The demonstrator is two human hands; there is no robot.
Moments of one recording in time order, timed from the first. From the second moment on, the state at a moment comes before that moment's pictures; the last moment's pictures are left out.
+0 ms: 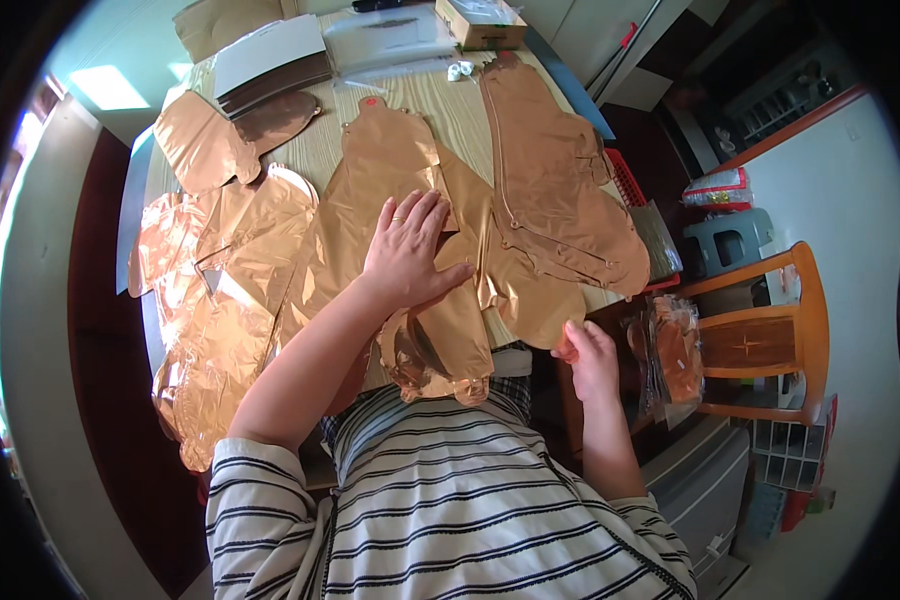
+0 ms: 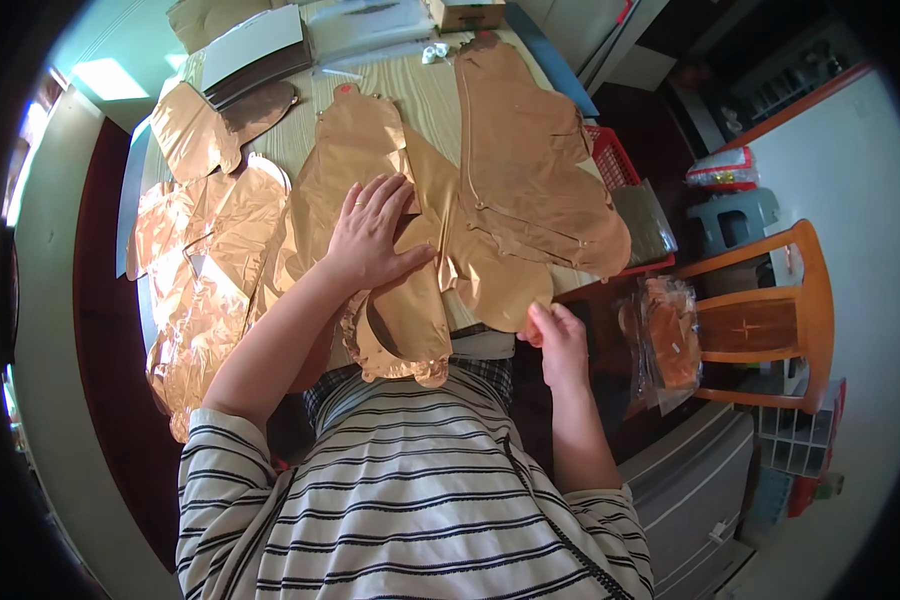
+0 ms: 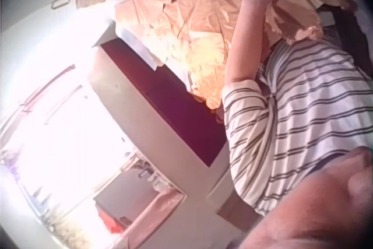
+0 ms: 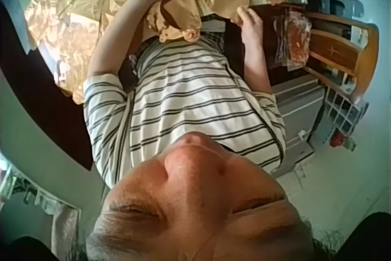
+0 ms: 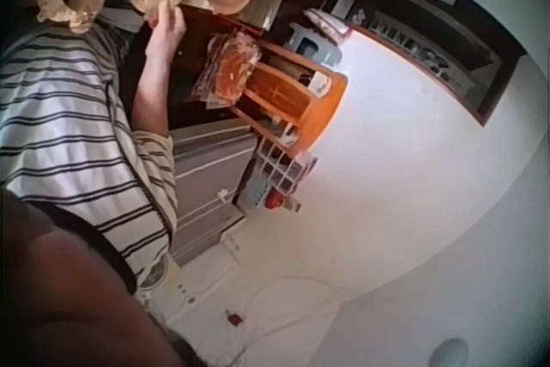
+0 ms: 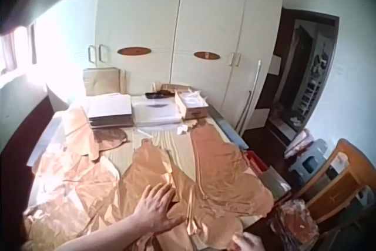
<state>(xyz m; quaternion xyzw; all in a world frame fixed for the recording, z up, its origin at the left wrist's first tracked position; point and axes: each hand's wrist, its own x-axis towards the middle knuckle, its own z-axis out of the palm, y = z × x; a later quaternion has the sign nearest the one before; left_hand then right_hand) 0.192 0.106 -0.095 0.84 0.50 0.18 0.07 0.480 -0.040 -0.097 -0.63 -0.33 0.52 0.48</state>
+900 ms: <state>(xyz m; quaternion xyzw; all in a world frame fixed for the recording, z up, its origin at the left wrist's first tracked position) 0.121 0.126 -0.092 0.77 0.52 0.35 0.15 0.365 0.011 -0.049 -0.27 -0.86 0.32 0.28</state>
